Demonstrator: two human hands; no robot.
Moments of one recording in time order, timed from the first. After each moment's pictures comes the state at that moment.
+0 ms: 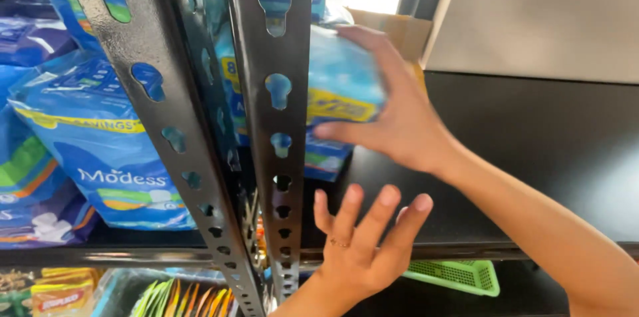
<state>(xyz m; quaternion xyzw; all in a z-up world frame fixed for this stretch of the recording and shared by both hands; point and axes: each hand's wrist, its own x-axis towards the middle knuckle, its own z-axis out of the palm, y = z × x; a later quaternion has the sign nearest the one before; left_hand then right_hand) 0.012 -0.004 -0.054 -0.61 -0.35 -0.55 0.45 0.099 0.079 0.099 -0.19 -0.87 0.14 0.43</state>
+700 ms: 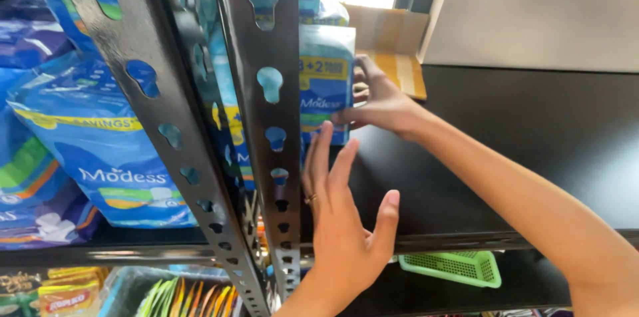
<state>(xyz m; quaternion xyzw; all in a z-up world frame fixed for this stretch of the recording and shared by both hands) 0.002 -0.024 -0.016 -0.65 -0.37 -0.66 0.04 0.096 0.144 0.080 -0.43 -0.77 0.36 0.29</state>
